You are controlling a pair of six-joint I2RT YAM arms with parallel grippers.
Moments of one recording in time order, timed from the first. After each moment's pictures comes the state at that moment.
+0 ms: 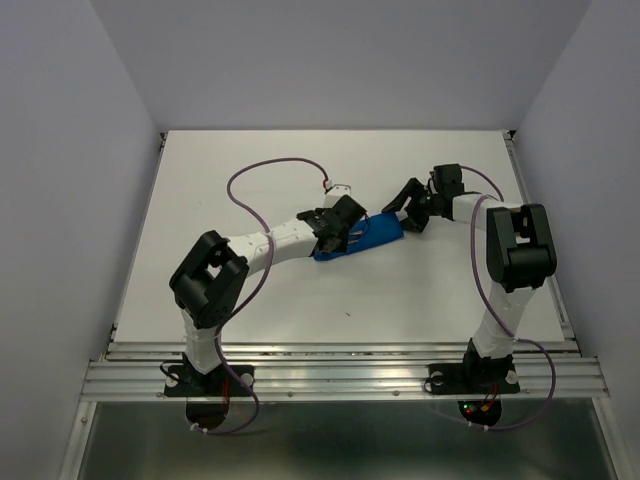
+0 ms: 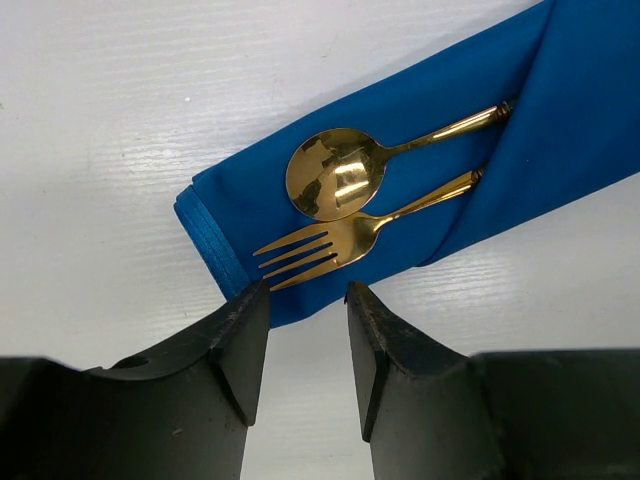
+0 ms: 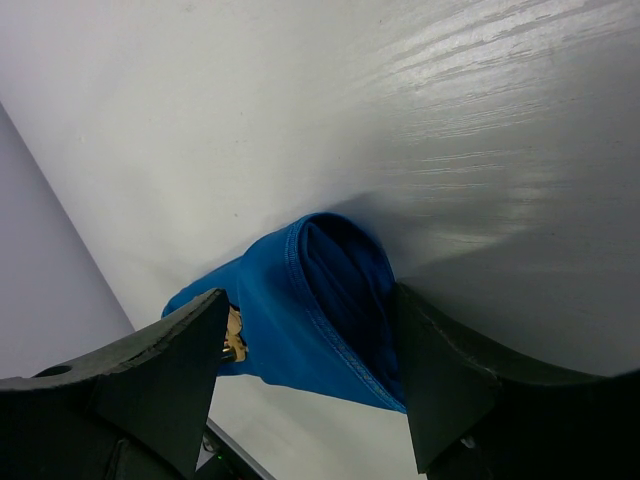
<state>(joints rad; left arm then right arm) -0.85 1.84 1.31 -0.47 -0.44 -0.59 0.10 1.95 1.18 -0.13 -0.52 0.80</state>
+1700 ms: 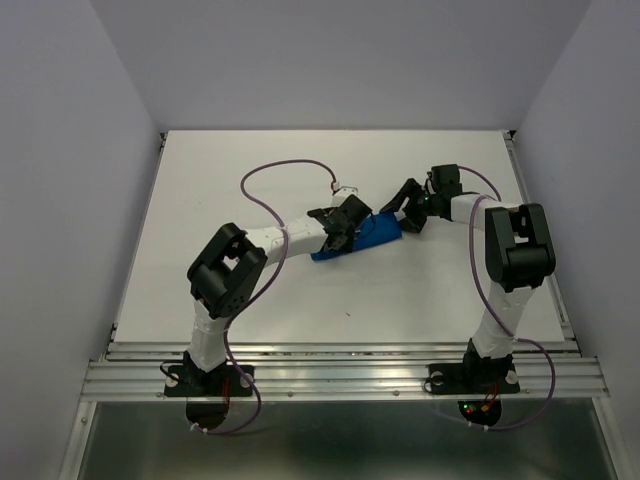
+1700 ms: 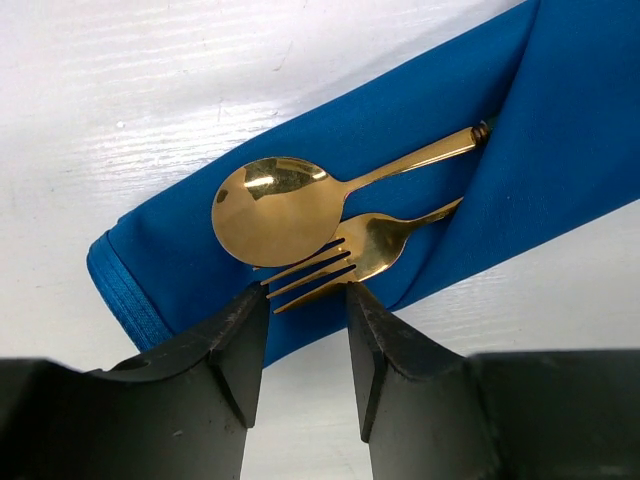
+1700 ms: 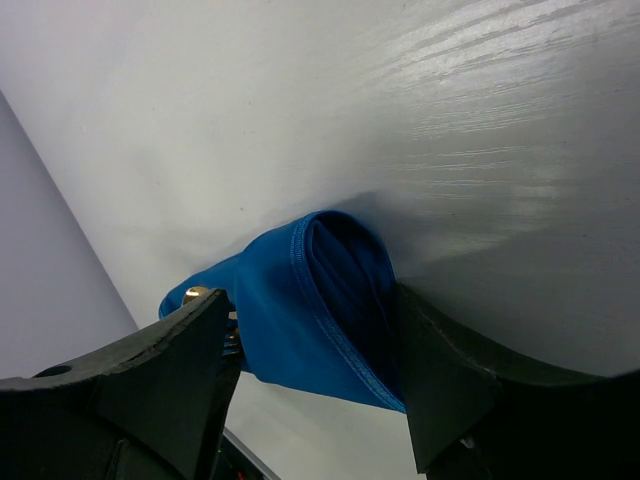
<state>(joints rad) -0.84 1.96 1.37 -0.44 -0.39 -0.57 0.11 1.96 1.18 -0.12 -0.54 0.79</state>
